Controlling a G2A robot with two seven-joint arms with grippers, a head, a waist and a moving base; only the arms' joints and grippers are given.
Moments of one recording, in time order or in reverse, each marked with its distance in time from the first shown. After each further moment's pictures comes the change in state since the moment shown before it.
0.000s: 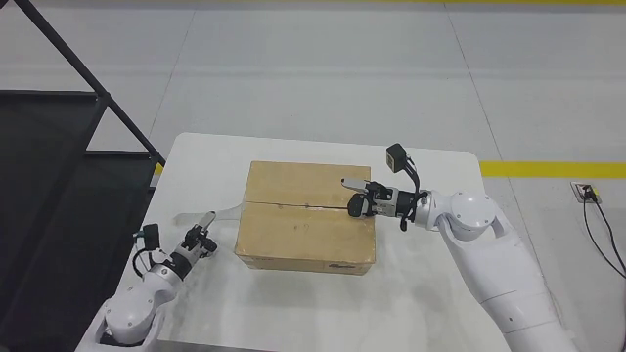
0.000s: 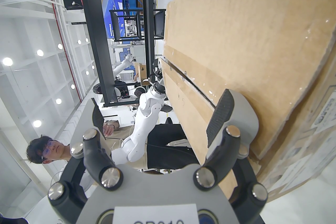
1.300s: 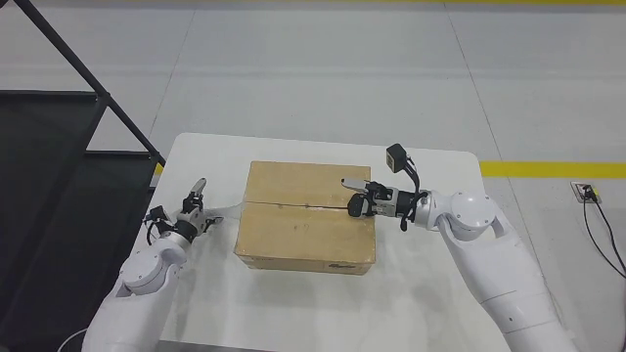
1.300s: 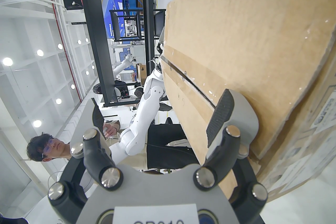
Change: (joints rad) left arm -0.302 -0.083 0.069 0.367 -0.337 -0.045 0.007; right arm 0.000 0.000 0.000 0.000 0.000 0.000 0.000
